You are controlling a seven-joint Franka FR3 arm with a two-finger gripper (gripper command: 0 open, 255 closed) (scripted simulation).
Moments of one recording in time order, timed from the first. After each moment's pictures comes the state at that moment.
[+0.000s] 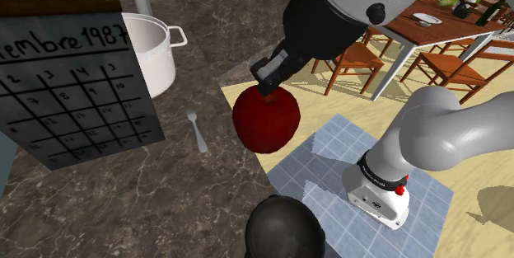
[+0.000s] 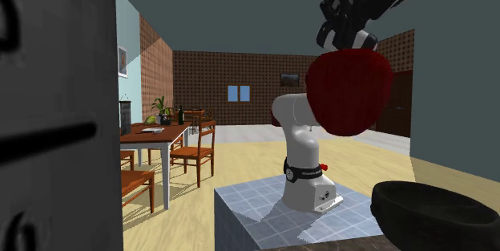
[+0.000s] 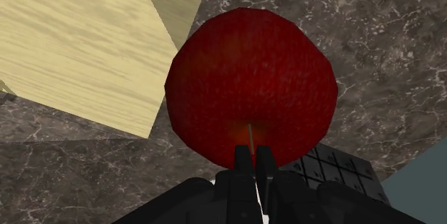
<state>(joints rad) 0.22 -0.84 0.67 -2.26 0.19 1.85 0.67</state>
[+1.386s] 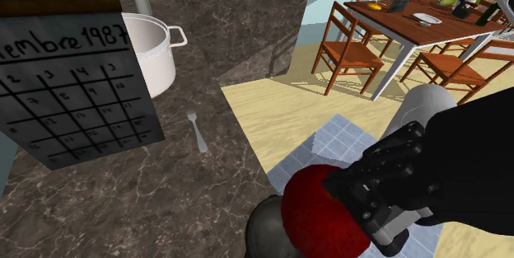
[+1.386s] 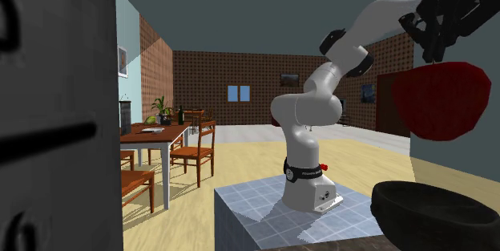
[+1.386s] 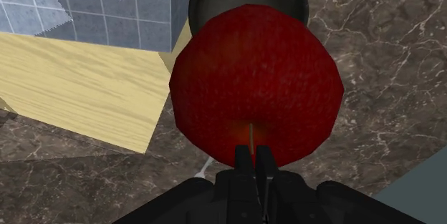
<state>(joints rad) 0.34 -0.98 0.84 -2.19 0.32 1.66 0.90</state>
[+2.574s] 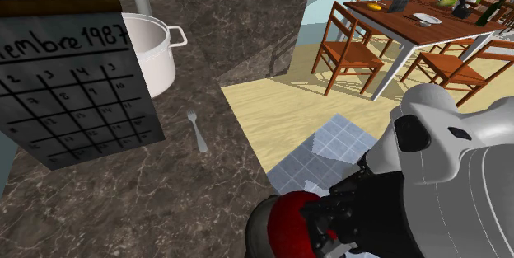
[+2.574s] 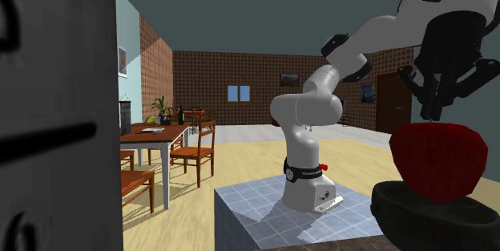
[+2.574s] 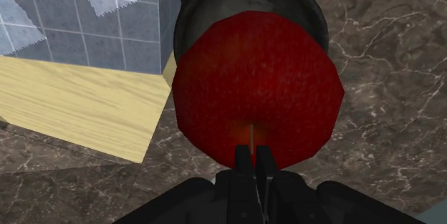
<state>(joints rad) 0.39 -1.03 0.95 -2.42 0.41 1.85 0.93</state>
